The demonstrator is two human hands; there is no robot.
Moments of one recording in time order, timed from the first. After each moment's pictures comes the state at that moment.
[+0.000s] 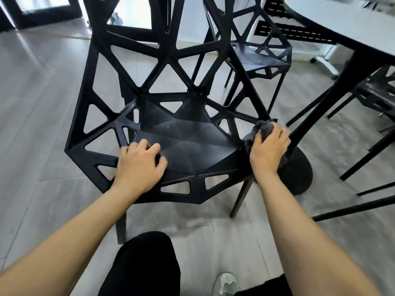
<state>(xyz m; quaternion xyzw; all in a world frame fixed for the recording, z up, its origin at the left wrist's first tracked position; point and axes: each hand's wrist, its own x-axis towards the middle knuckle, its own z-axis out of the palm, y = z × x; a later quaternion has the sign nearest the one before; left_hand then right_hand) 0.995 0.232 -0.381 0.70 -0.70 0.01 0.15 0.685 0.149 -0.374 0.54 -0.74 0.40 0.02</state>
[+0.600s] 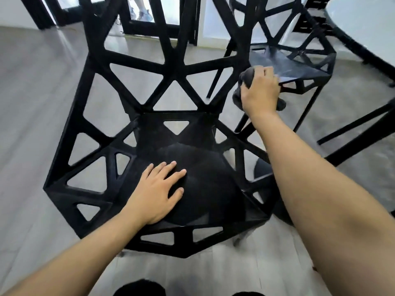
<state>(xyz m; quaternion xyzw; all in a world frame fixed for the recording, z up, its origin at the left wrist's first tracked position) 0.949 0.172 -0.392 0.66 -0.74 -0.13 0.06 0.732 -0.087 -0.272 0.71 -0.65 0.27 0.05</state>
